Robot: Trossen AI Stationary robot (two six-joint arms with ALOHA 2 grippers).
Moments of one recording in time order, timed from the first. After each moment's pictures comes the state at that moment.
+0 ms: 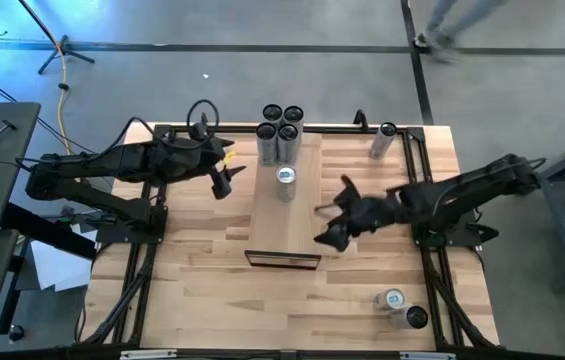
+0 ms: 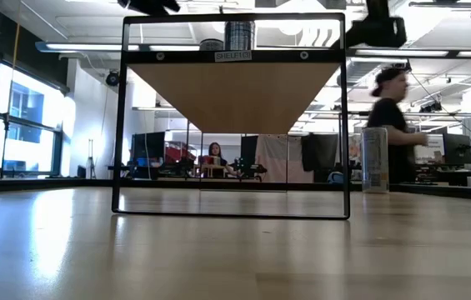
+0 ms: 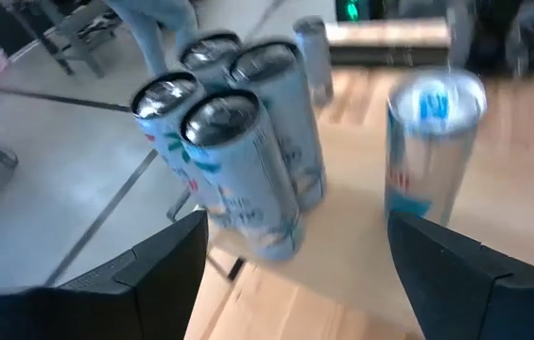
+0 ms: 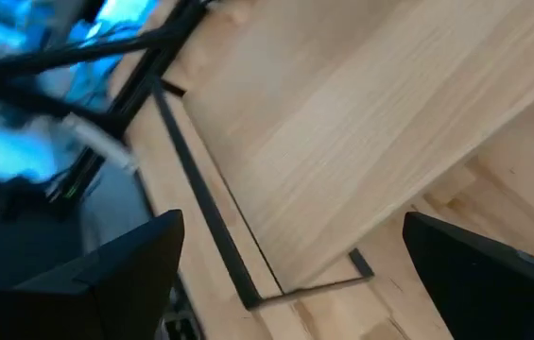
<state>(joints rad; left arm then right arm) 0.03 1.08 1.19 -0.64 -0.51 0.02 0.27 1.26 1.05 -0.50 0.14 1.04</state>
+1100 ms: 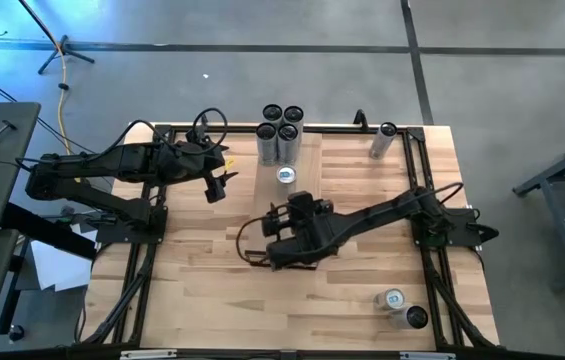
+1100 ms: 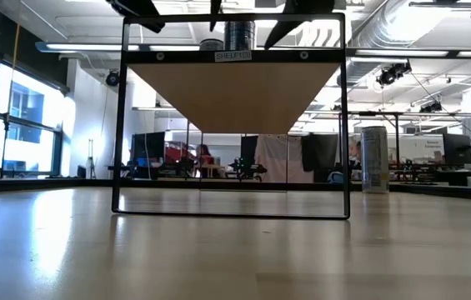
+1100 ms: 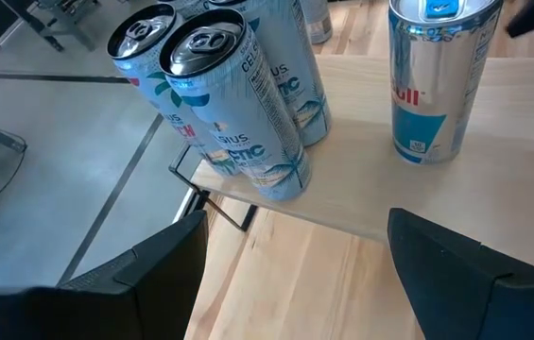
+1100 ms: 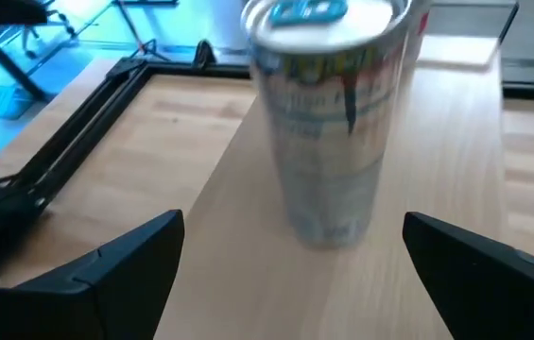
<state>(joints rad) 0.03 1.08 1.19 -0.79 -0.51 0.06 0.32 2.12 2.10 -1.34 0.98 1.57</state>
